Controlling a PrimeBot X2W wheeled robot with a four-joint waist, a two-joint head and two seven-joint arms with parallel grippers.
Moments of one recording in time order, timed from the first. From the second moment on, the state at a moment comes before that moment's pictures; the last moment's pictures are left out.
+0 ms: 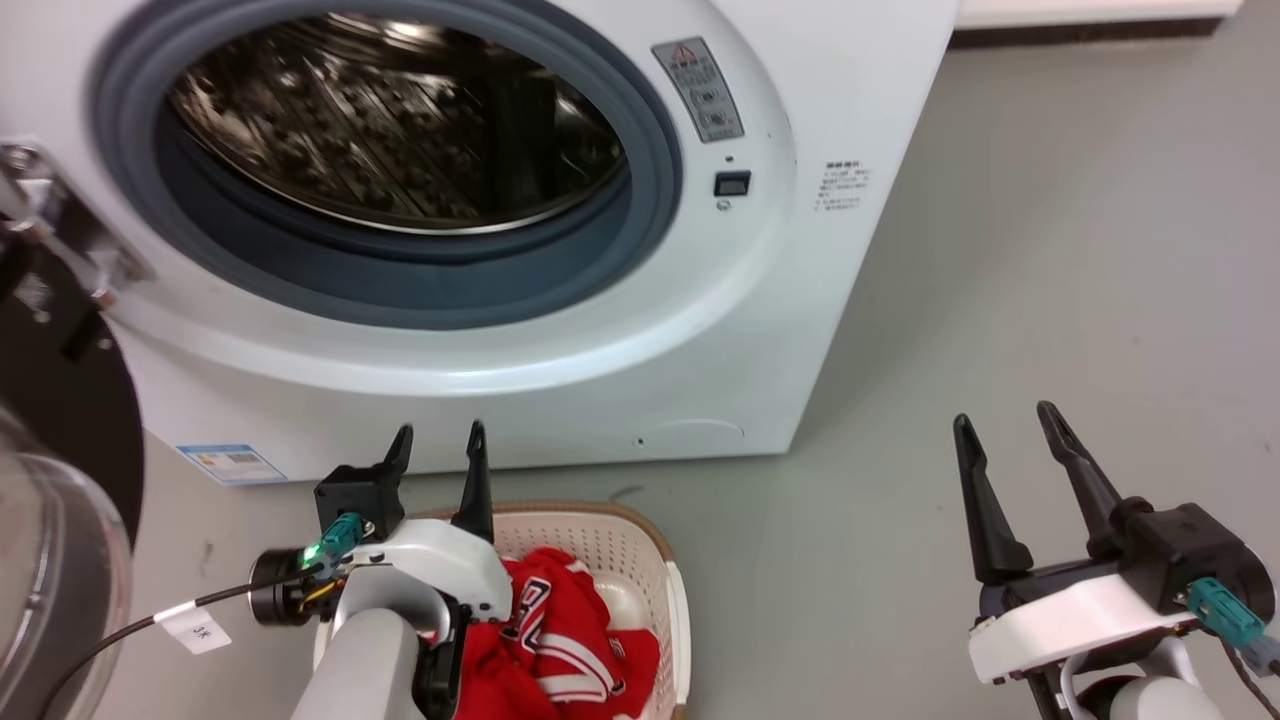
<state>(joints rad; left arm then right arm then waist) -0.35 0.05 -0.10 0.65 -0.22 0.01 -0.26 -0.04 -0.05 0.05 -0.02 0.10 0.13 -0.14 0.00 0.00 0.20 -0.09</state>
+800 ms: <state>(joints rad) -0.12 0.05 -0.16 0.23 -0.13 0.02 -0.26 0.08 -0.05 0.00 -0.08 0.07 0.13 -0.09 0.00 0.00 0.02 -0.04</state>
